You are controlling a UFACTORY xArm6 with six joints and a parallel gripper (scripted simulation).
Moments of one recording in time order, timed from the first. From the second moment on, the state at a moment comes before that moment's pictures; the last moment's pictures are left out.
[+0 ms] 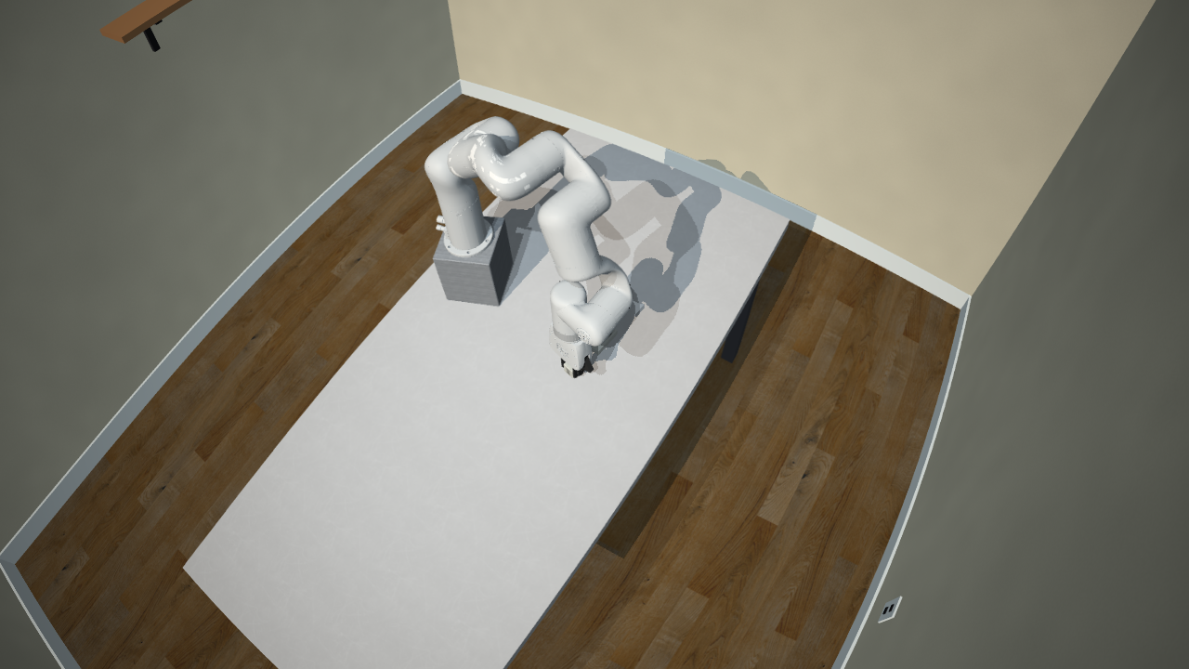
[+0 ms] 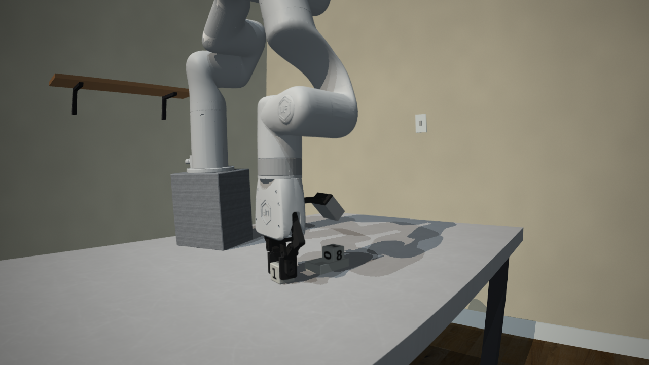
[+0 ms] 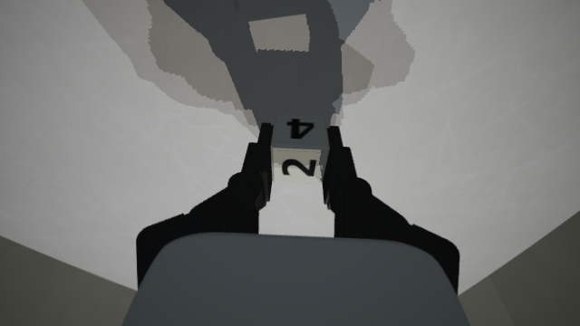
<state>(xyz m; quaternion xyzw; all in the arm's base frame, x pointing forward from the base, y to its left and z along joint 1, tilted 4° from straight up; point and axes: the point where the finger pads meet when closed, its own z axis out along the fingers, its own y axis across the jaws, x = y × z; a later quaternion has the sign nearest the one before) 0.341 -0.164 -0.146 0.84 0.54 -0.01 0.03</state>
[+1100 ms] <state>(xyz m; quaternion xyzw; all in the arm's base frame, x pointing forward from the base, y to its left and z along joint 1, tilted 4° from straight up) 0.341 -0.164 -0.146 0.84 0.54 -0.01 0.03</state>
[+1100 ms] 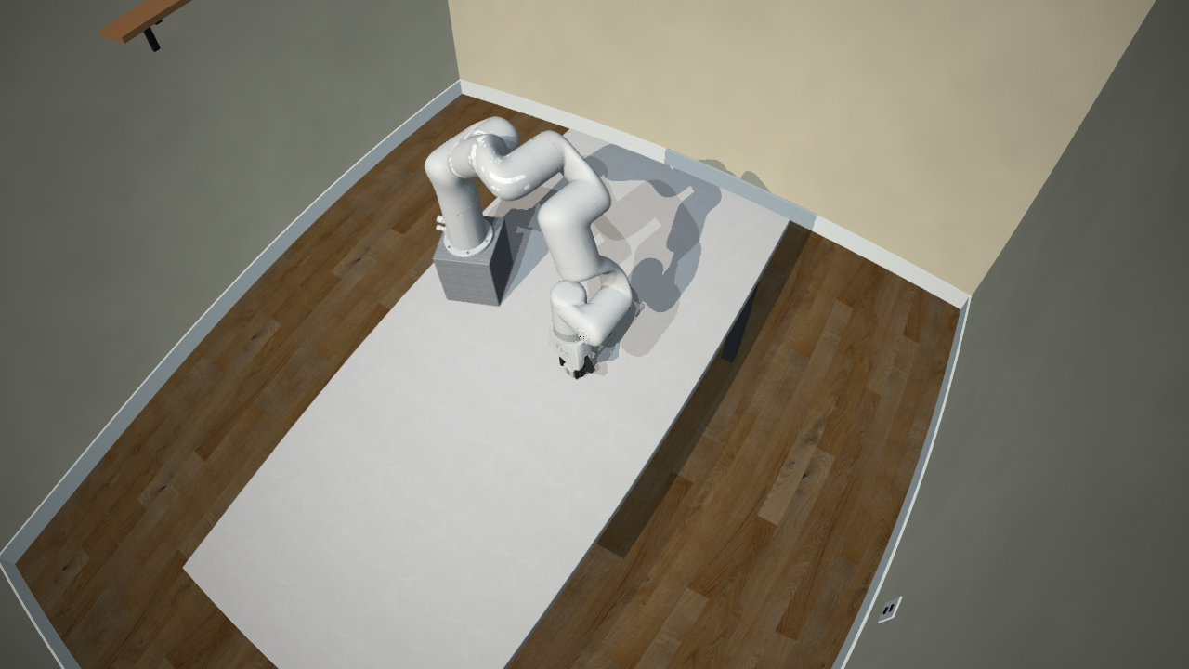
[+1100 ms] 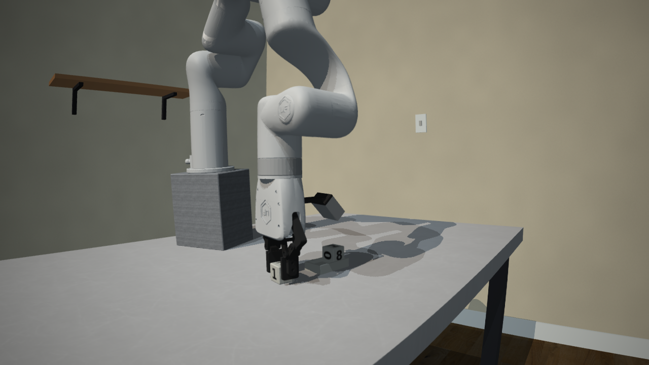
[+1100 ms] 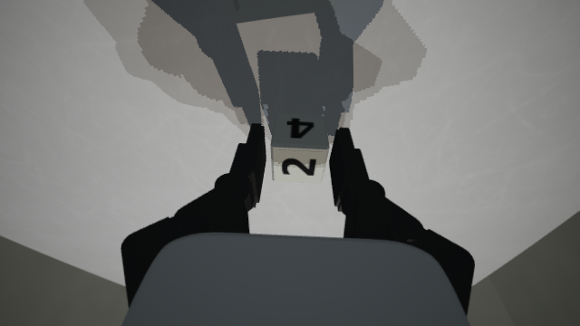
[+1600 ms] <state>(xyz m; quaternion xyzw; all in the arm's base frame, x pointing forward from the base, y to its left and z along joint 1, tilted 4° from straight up) 0.341 -0.163 -0.138 0.84 0.54 -0.01 0.03</state>
